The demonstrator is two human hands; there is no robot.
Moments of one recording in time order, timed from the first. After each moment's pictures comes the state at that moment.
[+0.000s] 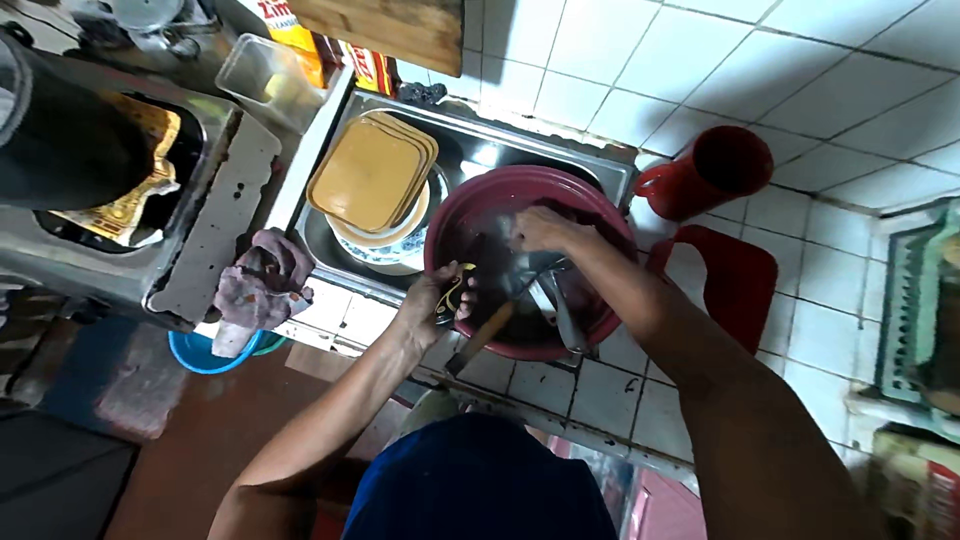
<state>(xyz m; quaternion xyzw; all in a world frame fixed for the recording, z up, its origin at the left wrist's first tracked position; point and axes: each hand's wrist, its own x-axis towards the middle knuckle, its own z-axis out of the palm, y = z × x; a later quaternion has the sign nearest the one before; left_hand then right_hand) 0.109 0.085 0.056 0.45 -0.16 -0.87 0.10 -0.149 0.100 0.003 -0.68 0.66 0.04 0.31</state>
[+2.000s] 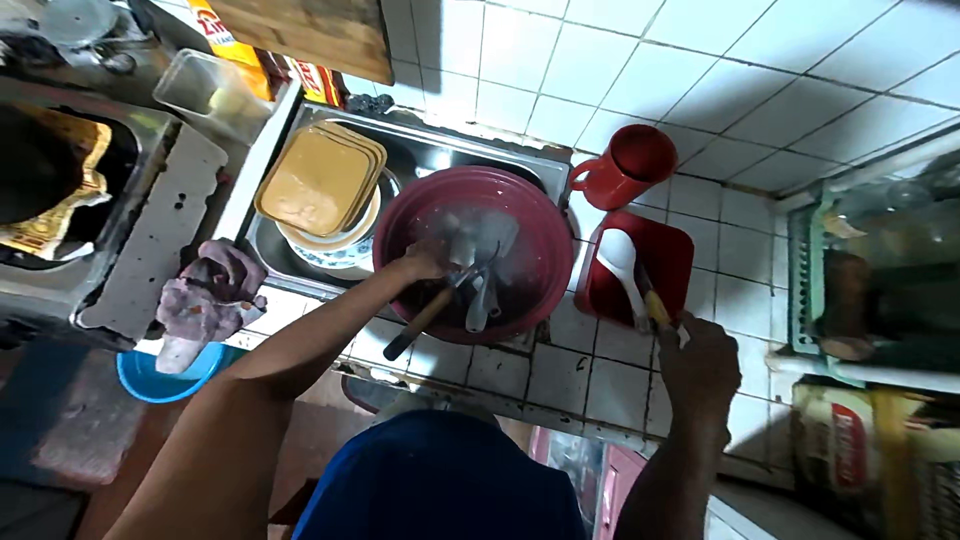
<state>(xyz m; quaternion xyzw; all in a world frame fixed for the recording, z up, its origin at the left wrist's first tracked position) 0.009 0.054 0.011 0.31 -0.85 -0.29 -0.30 -0.128 0.420 0.078 -0.16 0.98 -0.11 0.05</state>
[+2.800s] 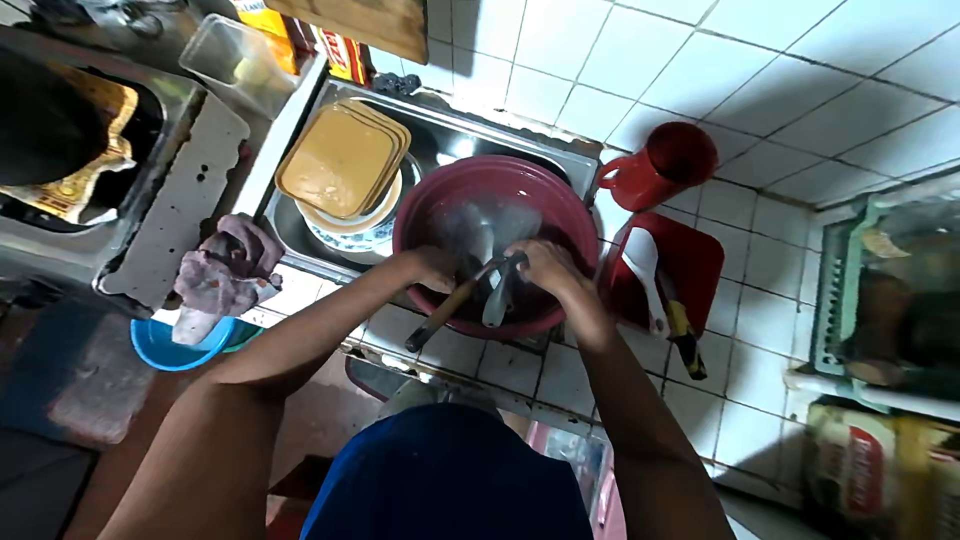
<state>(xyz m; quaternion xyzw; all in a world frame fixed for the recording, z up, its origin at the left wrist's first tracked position) 0.045 0.051 0.025 0.12 -0.88 -0.25 -0.37 -0.124 0.205 0.015 -0.48 0.81 -0.04 0.32</state>
